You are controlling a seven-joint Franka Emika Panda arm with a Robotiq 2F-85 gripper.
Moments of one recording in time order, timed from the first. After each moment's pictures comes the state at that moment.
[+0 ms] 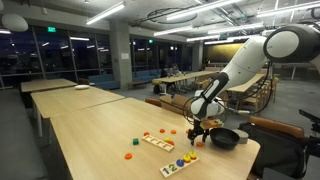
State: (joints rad) arm -0.17 0.42 -0.06 -2.17 0.15 2.56 0.00
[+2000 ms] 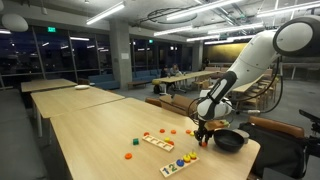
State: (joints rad) arm -0.13 0.33 -0.12 -2.29 0.10 2.64 0.10
